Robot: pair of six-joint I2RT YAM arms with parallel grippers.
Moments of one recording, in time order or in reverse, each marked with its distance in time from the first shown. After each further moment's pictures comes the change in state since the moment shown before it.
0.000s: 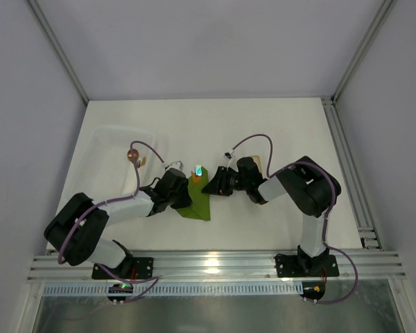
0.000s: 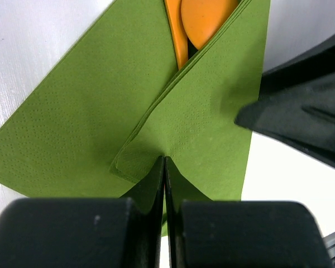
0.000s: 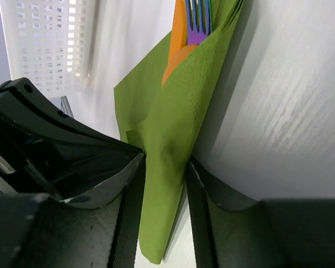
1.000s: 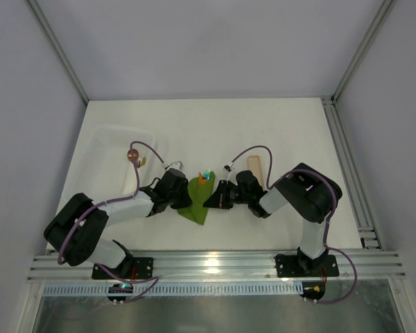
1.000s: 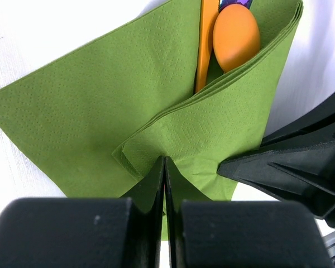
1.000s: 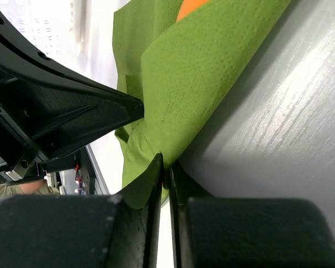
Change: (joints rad) left arm 0.000 -0.003 -0.004 0.001 0.002 0.000; right arm 0.101 -0.055 -0.166 0.116 0.068 0.063
